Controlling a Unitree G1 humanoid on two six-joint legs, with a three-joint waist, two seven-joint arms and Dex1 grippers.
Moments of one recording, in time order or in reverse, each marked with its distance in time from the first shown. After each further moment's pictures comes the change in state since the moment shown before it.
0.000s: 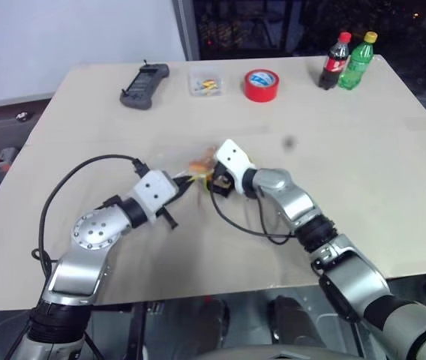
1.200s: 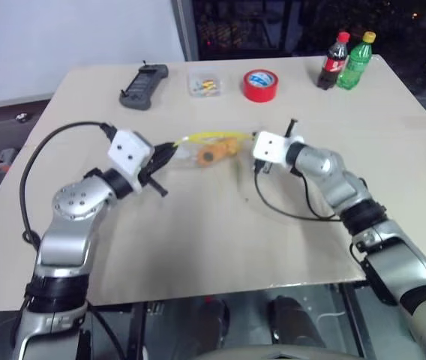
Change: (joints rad) left arm -0.366 -0.015 0.052 0.235 -0.074 0.046 0.013; right arm -0.196 -0.294 -0.023 0.198 -0.390 -0.418 -0.184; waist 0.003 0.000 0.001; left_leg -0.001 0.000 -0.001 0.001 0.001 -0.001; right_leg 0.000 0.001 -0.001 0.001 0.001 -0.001
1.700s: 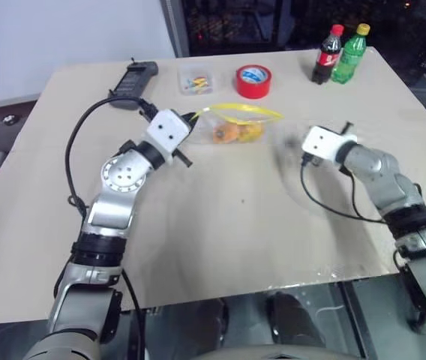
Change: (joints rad) left arm -0.035 -0.101 -0.158 0.090 0.277 -0.265 0.188; right arm 0.363 -0.293 -0.108 -0.340 0.077 0.115 0.140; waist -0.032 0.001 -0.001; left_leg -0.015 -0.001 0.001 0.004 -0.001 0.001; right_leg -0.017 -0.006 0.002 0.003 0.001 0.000
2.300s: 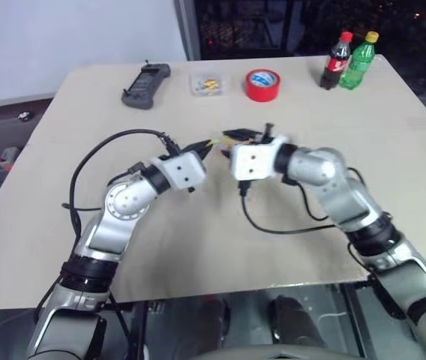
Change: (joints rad) left arm 0.129 0.082 -0.059 -0.071 0.116 -0.194 -0.043; right arm -0.183 0.292 0.229 -0.309 -0.085 0.099 0.141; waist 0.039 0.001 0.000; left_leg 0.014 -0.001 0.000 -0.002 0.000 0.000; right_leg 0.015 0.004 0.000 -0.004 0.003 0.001
